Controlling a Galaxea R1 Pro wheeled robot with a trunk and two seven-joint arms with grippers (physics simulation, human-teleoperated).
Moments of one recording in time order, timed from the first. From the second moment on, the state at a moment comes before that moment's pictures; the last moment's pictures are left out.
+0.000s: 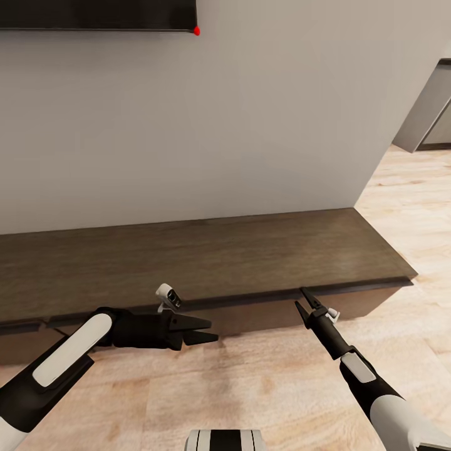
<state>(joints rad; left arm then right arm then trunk) -0.60 0.45 -0.60 -1.54 1.66 1.04 -0.48 -0.67 -0.14 -0.13 -0.38 -1.12 0.33 1.02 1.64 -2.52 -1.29</state>
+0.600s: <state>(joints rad) -0.60 0.44 -0.60 -1.54 1.66 1.04 -0.47 -0.67 -0.14 -0.13 -0.38 -1.12 0.33 1.02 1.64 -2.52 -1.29</state>
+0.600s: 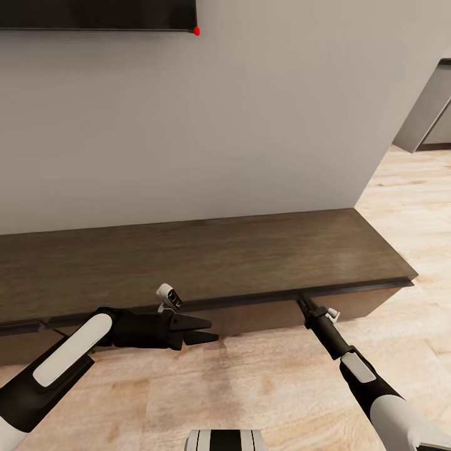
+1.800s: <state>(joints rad) -0.60 0.44 -0.60 -1.54 1.66 1.04 -0.47 -0.67 -0.14 -0.13 -0.38 -1.11 0.32 1.01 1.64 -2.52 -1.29</state>
